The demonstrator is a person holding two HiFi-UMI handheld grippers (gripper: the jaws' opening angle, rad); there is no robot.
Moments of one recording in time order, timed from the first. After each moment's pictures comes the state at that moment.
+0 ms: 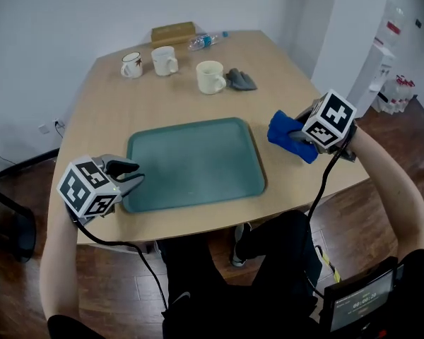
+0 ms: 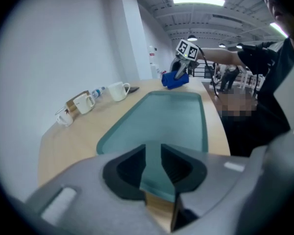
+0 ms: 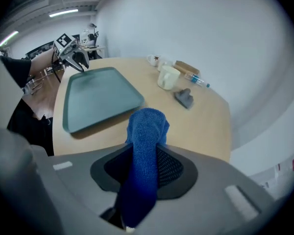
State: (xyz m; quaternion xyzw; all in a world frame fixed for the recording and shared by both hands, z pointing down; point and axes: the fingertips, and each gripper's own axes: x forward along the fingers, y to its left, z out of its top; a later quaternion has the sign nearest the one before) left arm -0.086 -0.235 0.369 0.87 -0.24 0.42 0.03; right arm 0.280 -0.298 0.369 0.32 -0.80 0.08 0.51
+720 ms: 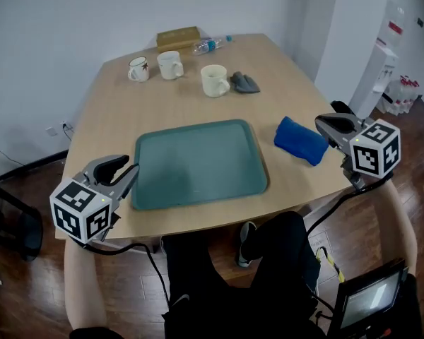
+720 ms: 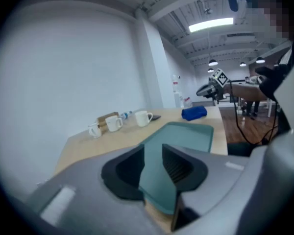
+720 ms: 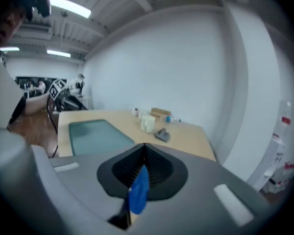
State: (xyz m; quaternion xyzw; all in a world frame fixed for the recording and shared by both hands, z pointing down) left arm -0.092 -0.223 0.289 0.89 -0.40 0.24 -0.01; right arm 0.304 -0.250 0.267 0.46 -0.86 0.03 0.20
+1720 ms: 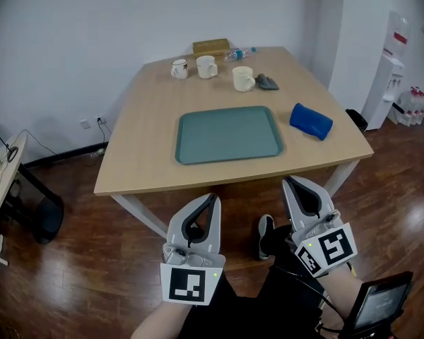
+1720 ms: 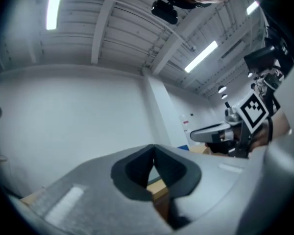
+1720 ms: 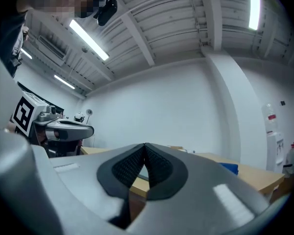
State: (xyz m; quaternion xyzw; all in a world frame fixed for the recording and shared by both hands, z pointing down) left arm -0.011 0.033 0.247 0.85 -0.50 -0.01 -0.16; right arm 0.123 0.006 0.255 0.50 -0.86 -0.10 -0.05
